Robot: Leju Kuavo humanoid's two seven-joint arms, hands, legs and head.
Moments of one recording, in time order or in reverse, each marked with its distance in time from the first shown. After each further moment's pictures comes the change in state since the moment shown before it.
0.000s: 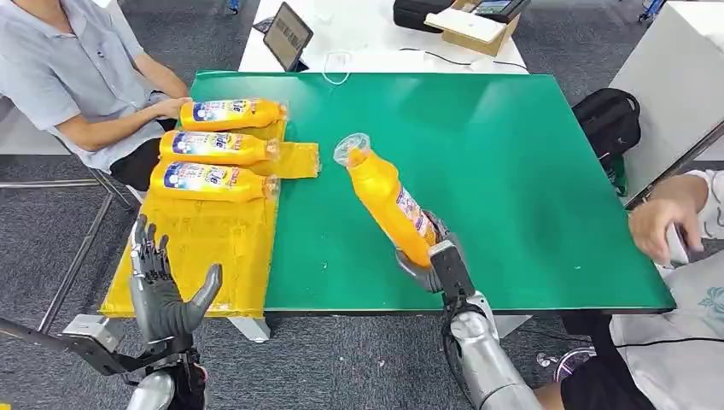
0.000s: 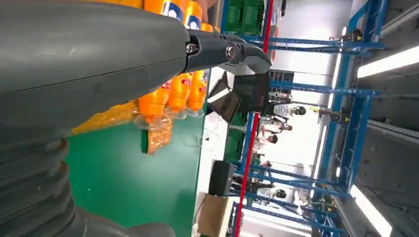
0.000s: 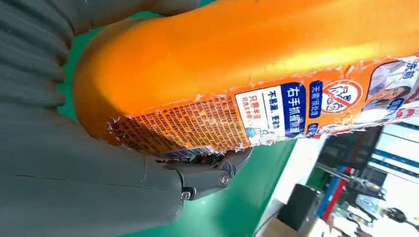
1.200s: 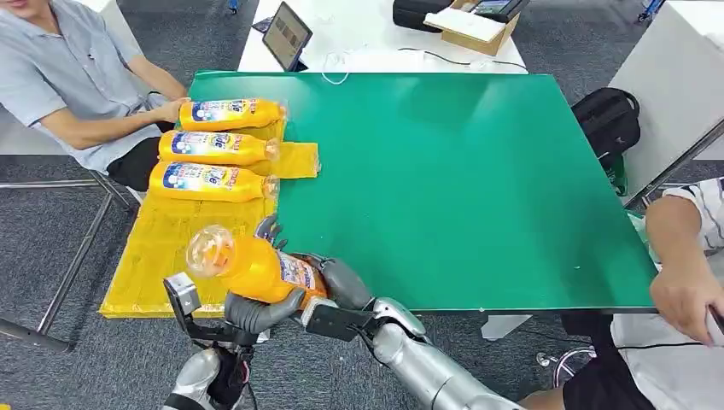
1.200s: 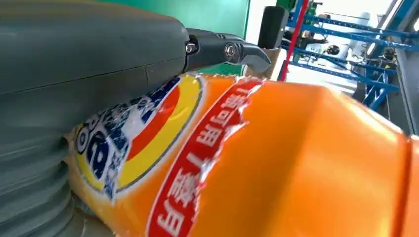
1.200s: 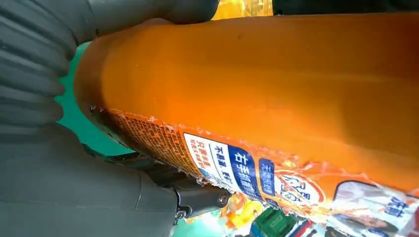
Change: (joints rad) left arm -0.173 0.012 -0.192 0.321 0.146 -0.439 0.126; right arm -0.140 0.094 0.622 0.198 0.099 0.064 -0.033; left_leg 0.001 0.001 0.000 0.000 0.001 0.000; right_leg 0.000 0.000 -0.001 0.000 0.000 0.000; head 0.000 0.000
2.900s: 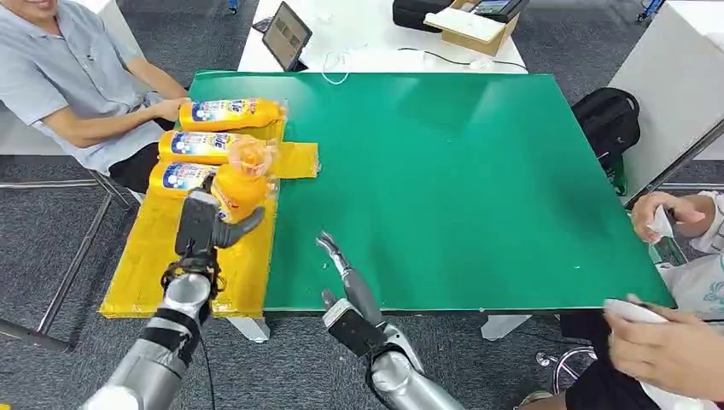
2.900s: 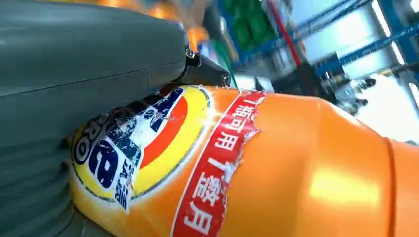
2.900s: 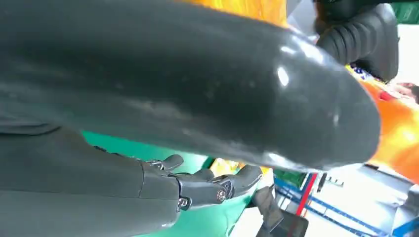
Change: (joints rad) left arm -0.413 0.075 0.120 0.365 -0.588 0.689 0.093; right arm 0.188 -0.011 -0.072 -0.224 -0.213 -0.210 0.000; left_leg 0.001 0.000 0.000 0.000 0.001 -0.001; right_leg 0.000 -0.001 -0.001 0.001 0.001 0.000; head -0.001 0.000
